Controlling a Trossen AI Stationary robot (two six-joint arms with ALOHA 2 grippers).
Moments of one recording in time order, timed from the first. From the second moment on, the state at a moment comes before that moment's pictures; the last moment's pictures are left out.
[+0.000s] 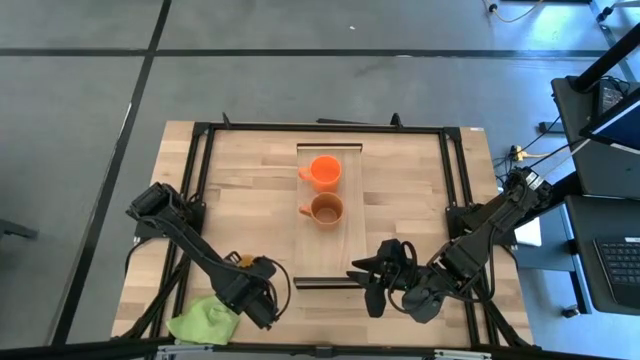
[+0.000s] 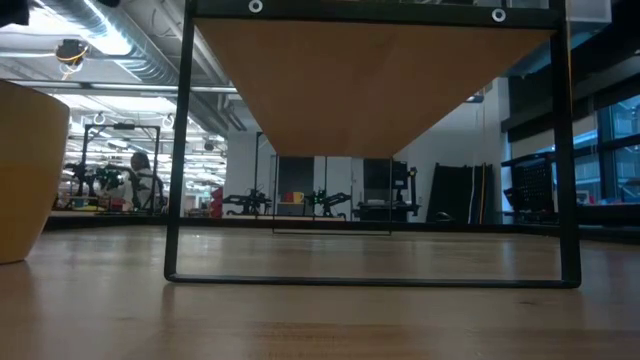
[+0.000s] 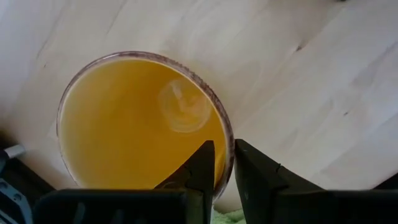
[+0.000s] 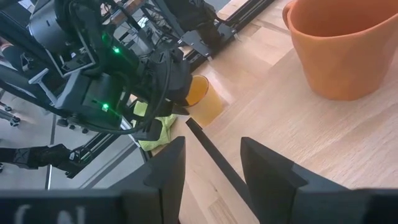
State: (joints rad) left arm -0.71 1.86 1.47 -1.26 -0.12 -1.46; right arm 0.74 1.59 1.44 -0.54 0.81 1.17
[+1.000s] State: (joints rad) left arm -0.76 1.86 1.49 -1.29 -0.09 -1.05; right arm 0.73 1.59 1.44 -0.55 0.83 1.23
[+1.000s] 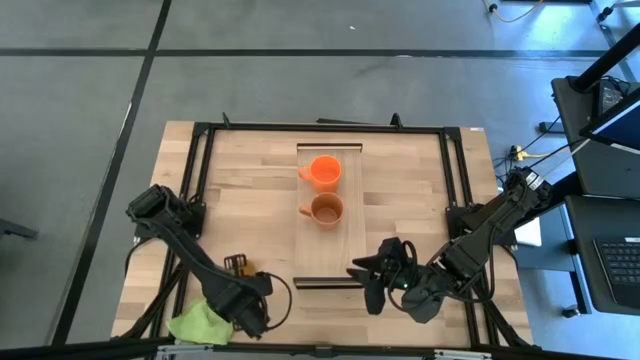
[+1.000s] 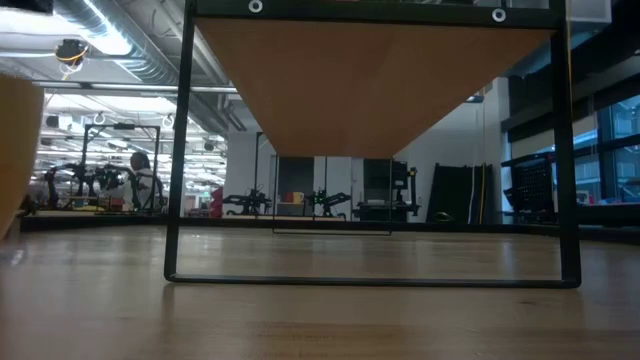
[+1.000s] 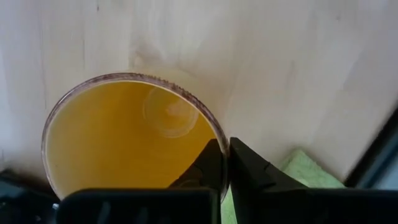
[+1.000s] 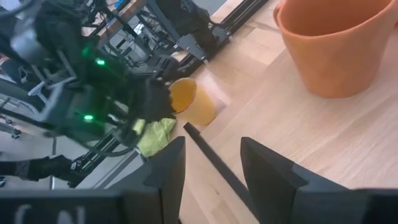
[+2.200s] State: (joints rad) left arm -0.49 2.00 2.32 -1.57 -0.17 -0.23; right arm 0.72 1.46 1.44 -0.80 1.31 1.47
